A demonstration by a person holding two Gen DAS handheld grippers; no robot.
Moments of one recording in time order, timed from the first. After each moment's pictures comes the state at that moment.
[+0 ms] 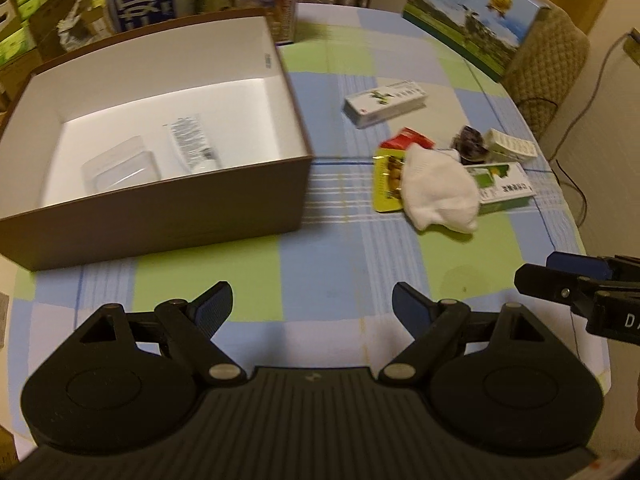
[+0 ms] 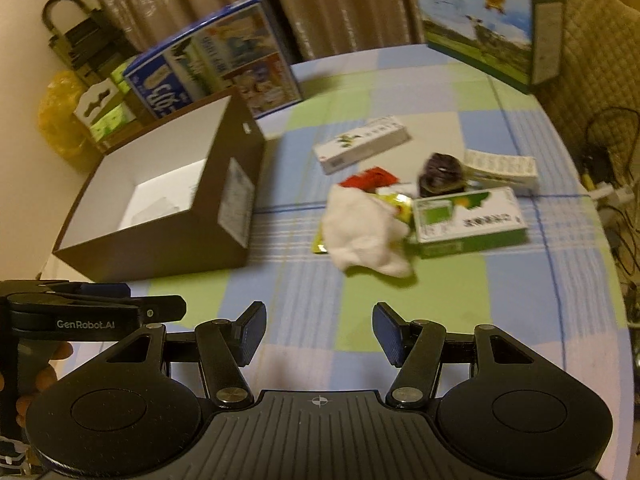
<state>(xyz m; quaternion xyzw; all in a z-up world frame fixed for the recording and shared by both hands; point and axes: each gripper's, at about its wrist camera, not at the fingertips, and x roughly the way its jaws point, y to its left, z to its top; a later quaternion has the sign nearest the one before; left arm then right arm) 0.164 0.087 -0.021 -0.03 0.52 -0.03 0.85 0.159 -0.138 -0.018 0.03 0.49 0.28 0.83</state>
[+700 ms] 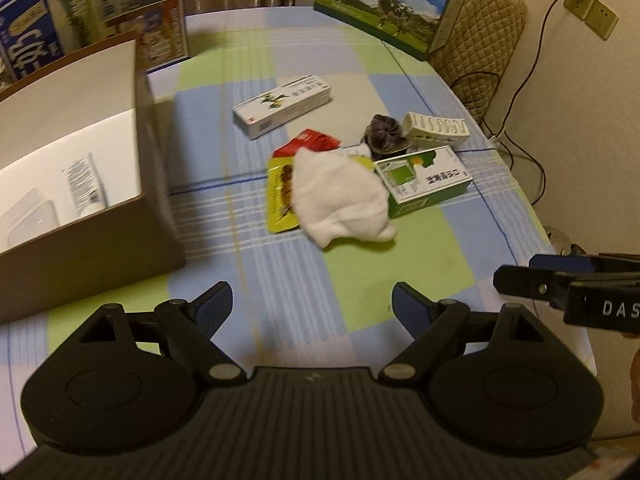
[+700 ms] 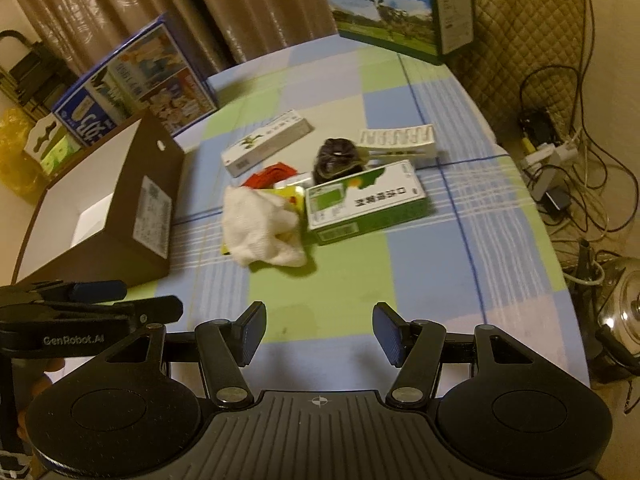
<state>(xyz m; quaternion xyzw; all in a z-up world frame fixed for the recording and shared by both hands) 0.193 0.008 -0.041 0.00 0.51 -0.11 0.85 0.180 -0.205 -0.032 0.06 0.50 0.20 0.84</state>
